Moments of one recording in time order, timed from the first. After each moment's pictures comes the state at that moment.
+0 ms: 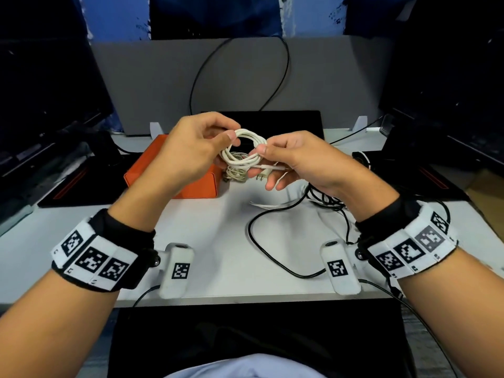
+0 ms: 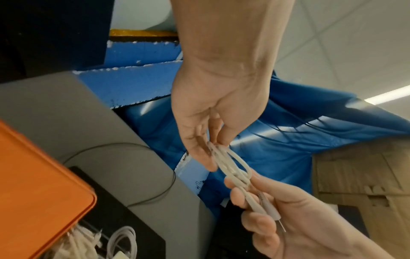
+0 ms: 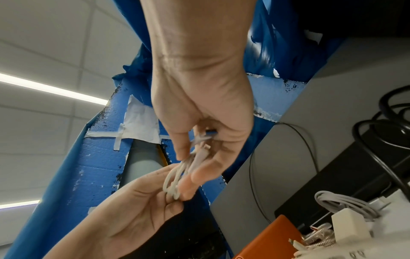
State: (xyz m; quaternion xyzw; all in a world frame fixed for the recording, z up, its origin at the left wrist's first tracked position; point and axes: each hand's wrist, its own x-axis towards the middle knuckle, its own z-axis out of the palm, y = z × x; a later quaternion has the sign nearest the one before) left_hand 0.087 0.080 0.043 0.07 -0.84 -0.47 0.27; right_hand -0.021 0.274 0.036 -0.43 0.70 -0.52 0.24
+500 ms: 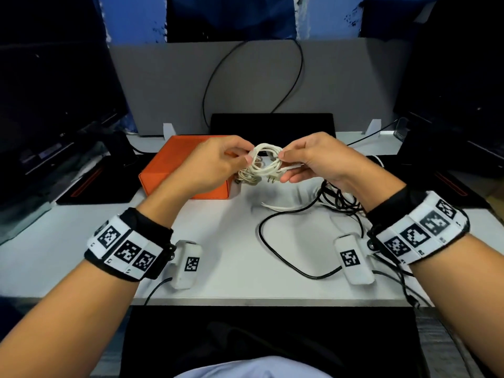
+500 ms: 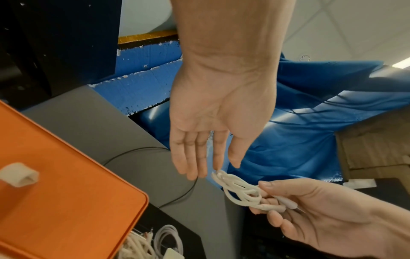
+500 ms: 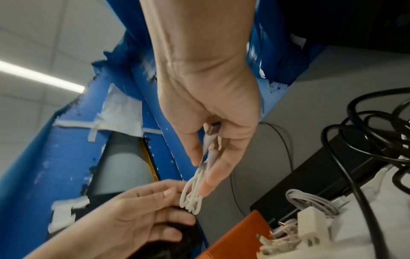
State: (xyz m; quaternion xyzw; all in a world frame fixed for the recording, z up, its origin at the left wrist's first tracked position) left_hand 0.075 0.058 0.019 0.06 -0.91 -0.36 0.18; right_hand -0.049 0.260 0.030 -0.33 0.73 -0.54 0.24
